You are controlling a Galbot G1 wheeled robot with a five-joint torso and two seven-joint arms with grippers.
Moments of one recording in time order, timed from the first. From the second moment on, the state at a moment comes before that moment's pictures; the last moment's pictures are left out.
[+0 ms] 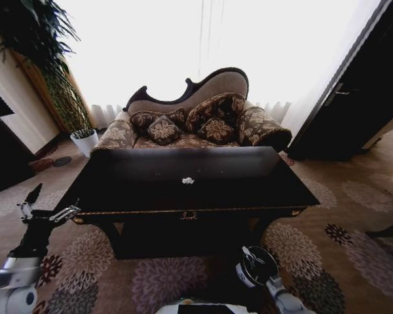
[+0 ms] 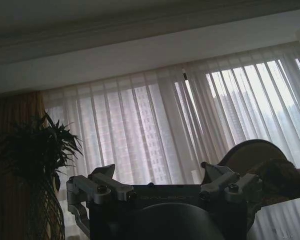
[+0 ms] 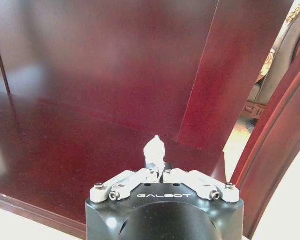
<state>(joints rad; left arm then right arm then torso) 1.64 -1.44 -1.27 -2.21 -0.46 -0.22 0.50 -1.12 1.09 0.15 0.69 0.35 0.64 -0.18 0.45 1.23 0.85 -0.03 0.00</state>
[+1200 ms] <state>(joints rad) 1.66 -1.47 -1.26 -2.24 -0.44 -0.23 0.50 -1.02 1.10 0.14 0.47 0.22 0.50 0.06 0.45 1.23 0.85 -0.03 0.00</state>
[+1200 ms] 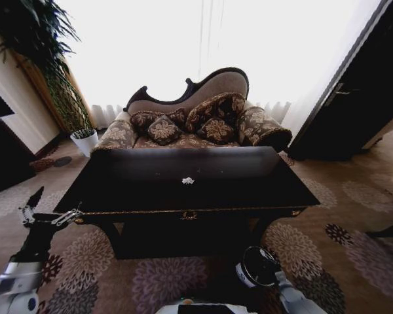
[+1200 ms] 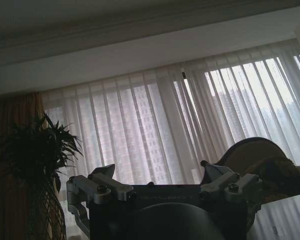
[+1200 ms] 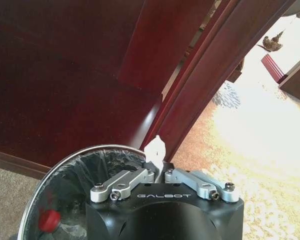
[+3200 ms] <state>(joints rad) 1.62 -1.50 -1.21 -2.22 -0.40 -0.24 0.50 -1.73 0.98 0.56 1.49 0.24 0.62 -0.20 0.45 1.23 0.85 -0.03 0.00</state>
